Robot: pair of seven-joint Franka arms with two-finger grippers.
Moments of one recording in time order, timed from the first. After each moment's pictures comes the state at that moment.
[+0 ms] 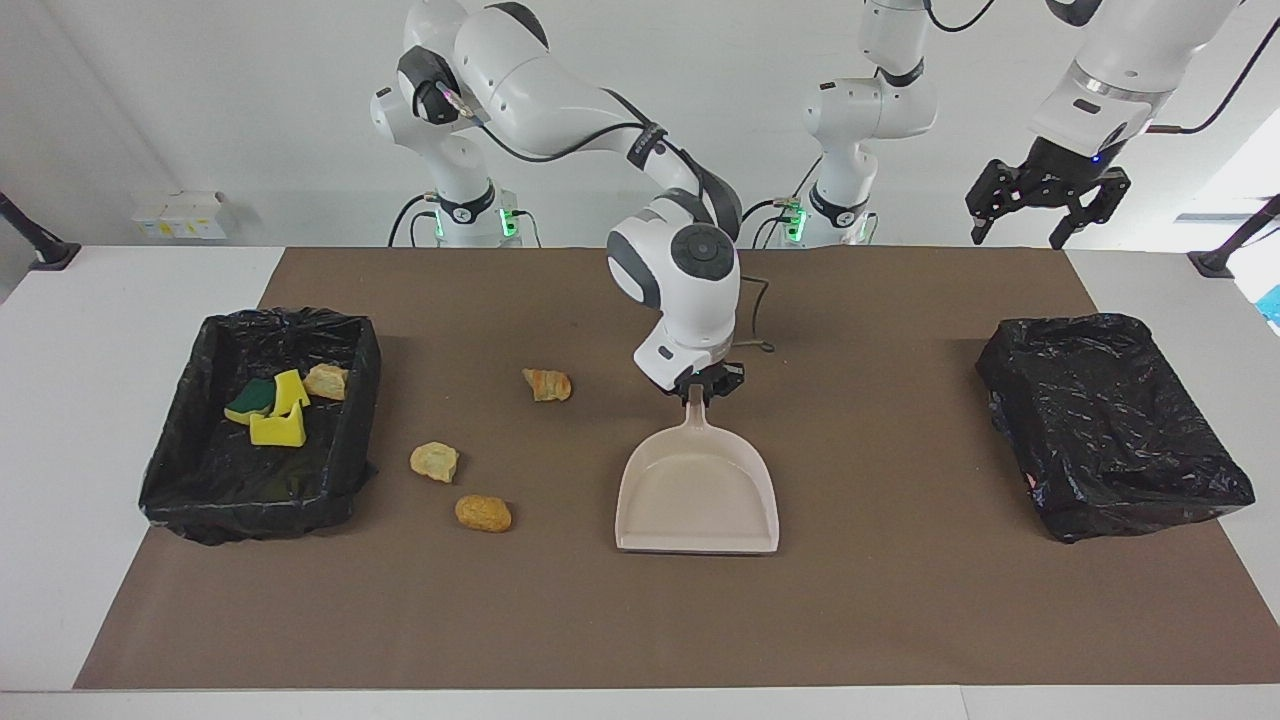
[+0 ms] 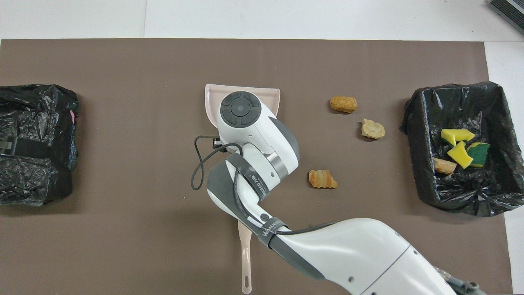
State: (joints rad) left arm -0.03 -0.12 -0.03 -1.63 0.00 1.55 0.11; right arm 0.49 0.70 0.21 -1.28 -0.06 1.97 0.75
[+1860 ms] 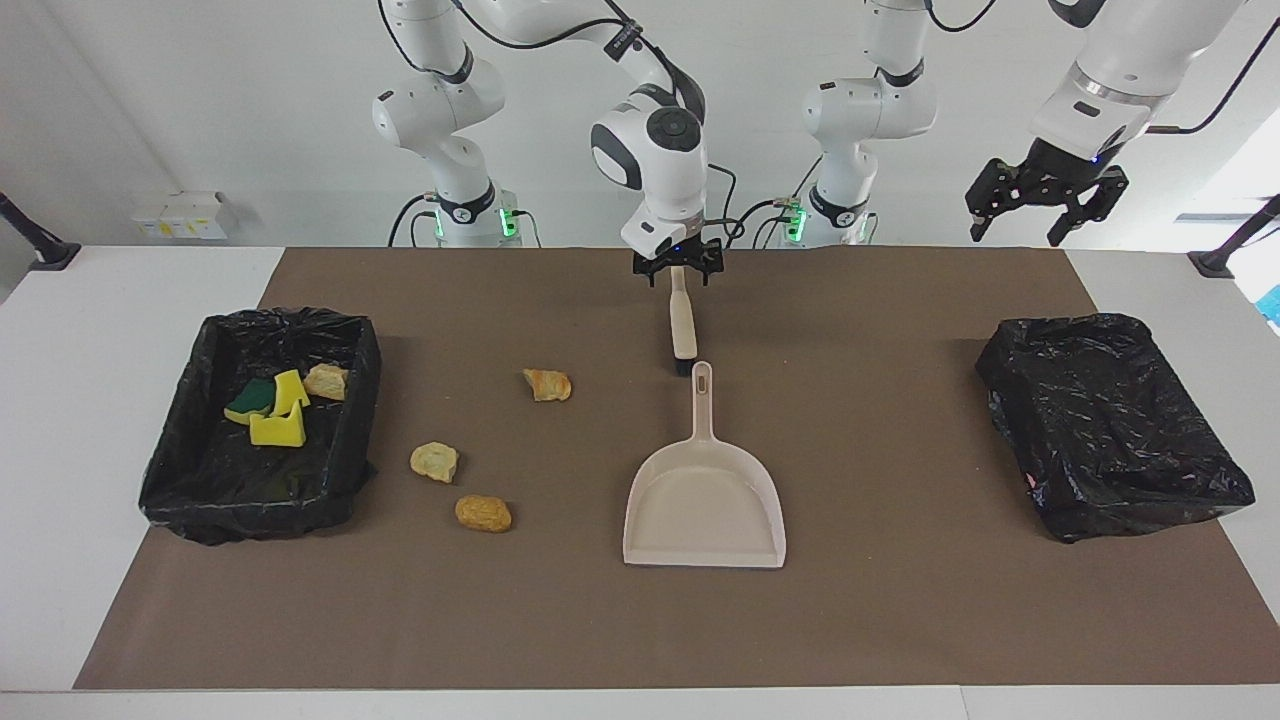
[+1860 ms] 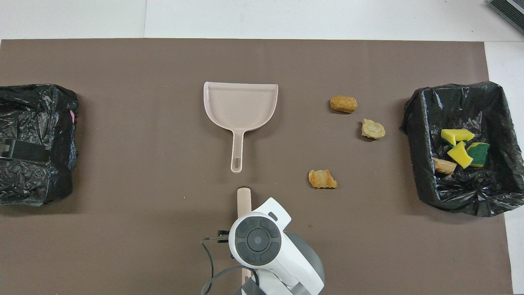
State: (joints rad) left arm -0.05 -0.11 -0.04 -1.63 -0.01 1.52 0.11; right arm 0.65 0.10 0.23 -2.18 0.16 2.22 0.83
